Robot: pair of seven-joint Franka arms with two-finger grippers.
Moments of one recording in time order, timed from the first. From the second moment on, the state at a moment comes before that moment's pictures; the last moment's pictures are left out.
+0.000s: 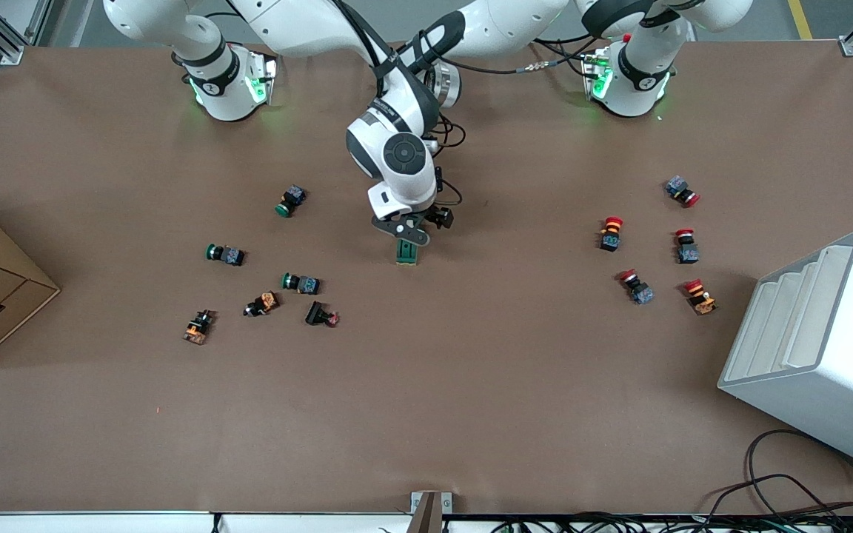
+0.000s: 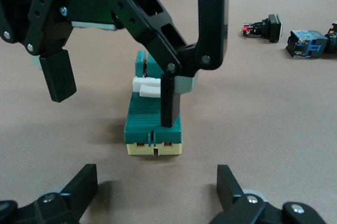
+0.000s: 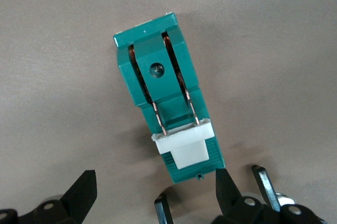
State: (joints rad) left arm -0.87 0.85 -0.50 -1.91 1.84 1.91 -2.55; right arm 0.93 0.60 -0.05 -1.82 0.23 2.35 1.13
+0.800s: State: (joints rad) left arm -0.87 0.85 -0.50 -1.91 1.84 1.91 -2.55; right arm 0.92 0.62 -0.06 -1.81 0.24 2.42 1.15
